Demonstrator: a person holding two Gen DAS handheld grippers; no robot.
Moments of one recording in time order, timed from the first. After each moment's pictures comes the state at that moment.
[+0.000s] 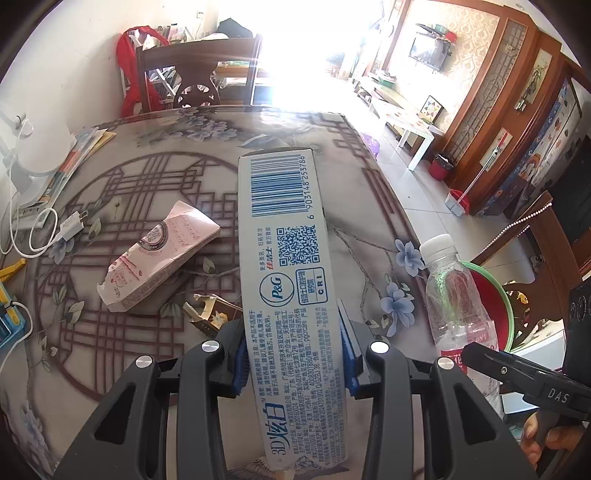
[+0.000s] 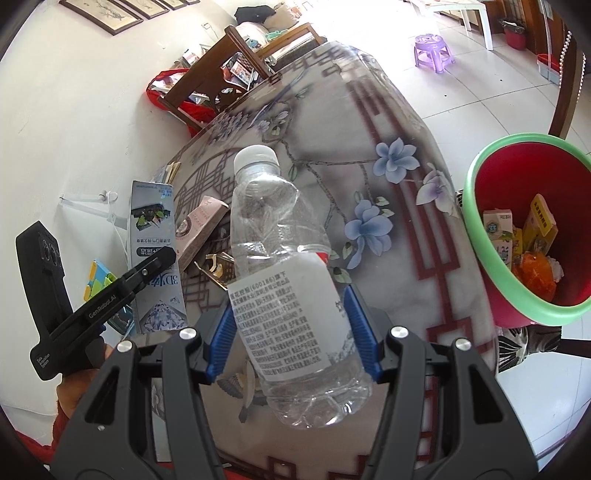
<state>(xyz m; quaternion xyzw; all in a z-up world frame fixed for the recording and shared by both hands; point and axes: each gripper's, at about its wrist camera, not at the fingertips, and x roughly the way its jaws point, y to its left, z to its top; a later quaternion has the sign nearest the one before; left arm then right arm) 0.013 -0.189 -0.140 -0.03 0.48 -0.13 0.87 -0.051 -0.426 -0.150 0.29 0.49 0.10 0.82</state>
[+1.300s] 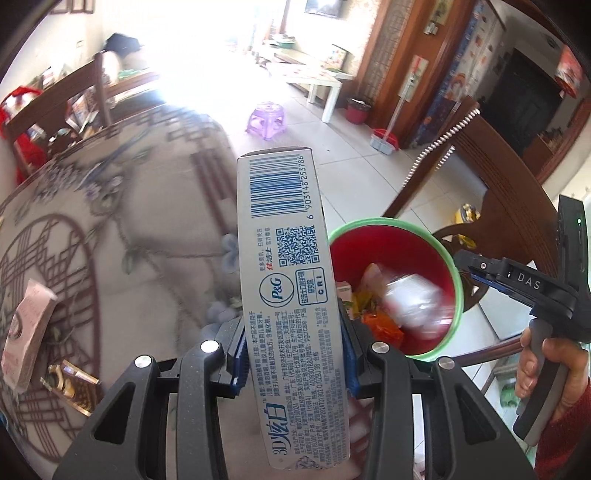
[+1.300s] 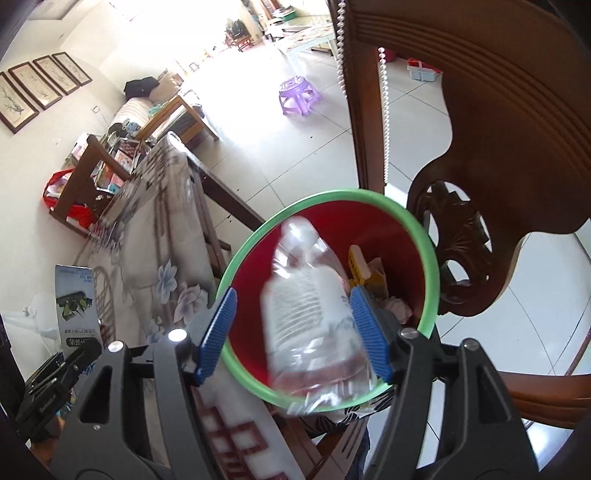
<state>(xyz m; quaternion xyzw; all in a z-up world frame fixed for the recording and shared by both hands) 0.011 -0.393 -0.149 0.08 0.49 -0.29 0.82 -0.083 -0.636 -0.169 0.32 0.44 -0.14 0.83</state>
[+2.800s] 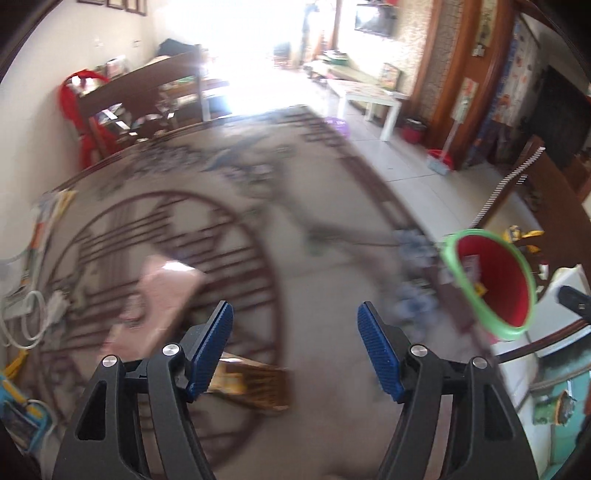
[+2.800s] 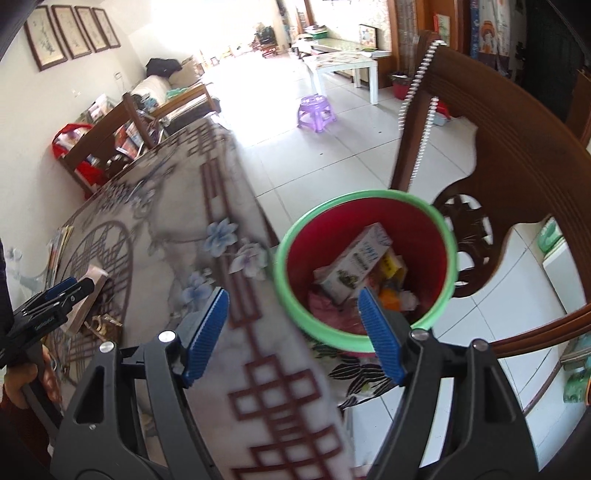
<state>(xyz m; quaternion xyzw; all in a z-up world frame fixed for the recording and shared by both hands) 0.062 -0.187 -0.149 0.09 0.47 -0.18 0.86 -0.094 -0.502 -0.123 0.21 0.44 -0.15 0.86</state>
